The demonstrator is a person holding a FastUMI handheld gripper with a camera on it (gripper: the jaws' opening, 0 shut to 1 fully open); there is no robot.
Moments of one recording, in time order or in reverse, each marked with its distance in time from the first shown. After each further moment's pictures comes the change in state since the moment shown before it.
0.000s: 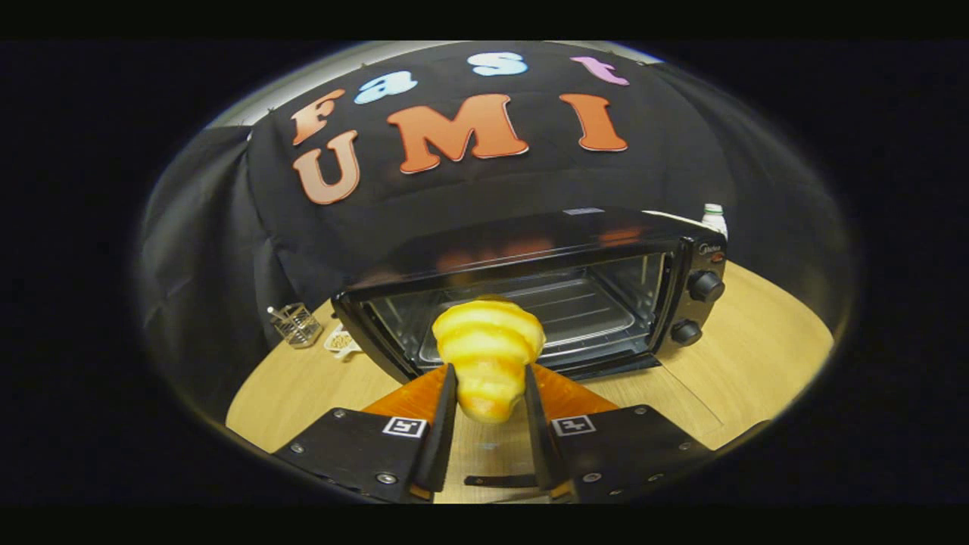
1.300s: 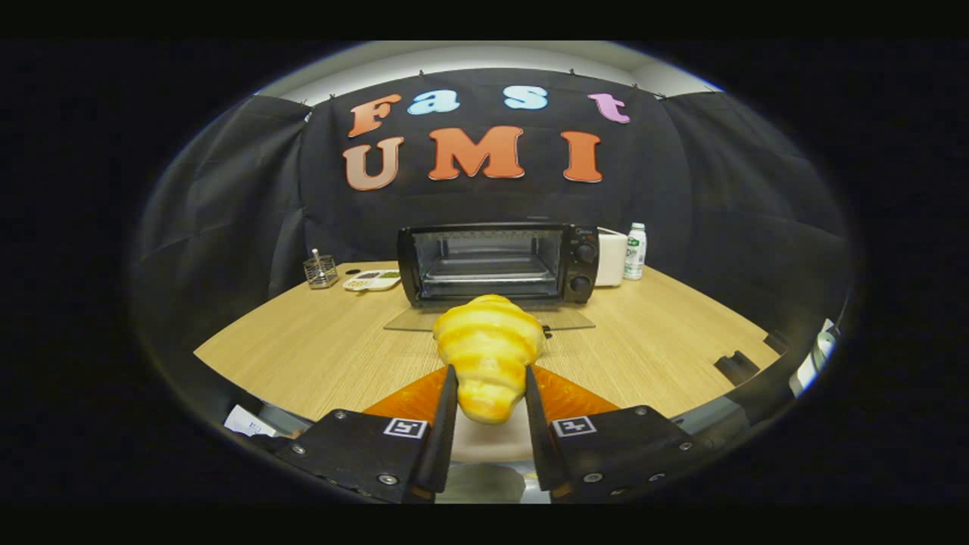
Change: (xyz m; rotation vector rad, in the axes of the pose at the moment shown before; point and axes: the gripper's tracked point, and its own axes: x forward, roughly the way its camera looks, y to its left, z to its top) arm -0.213 -0.040 -0.094 -0.233 -0.096 -0.080
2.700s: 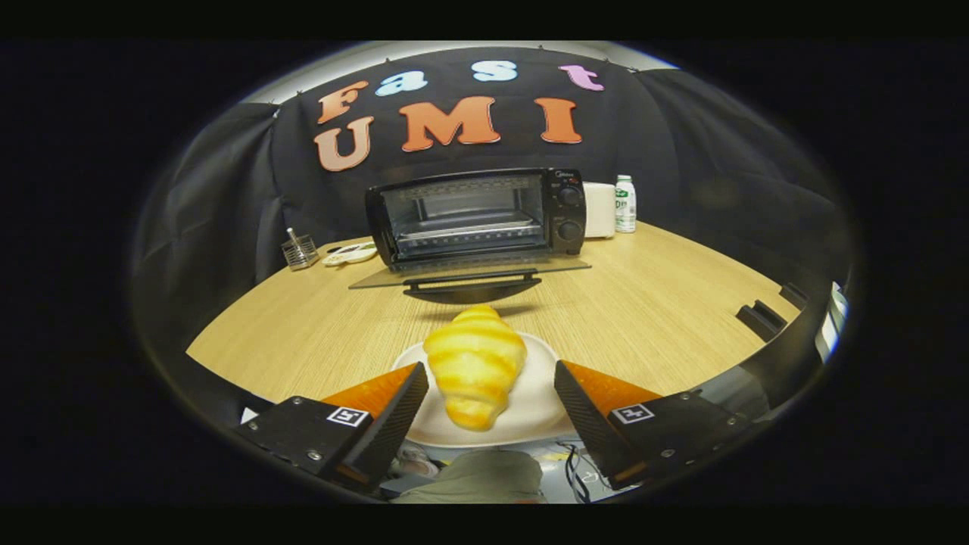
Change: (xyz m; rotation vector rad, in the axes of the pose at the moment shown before) arm 0.023 -0.008 -0.091 0.101 0.157 -0.022
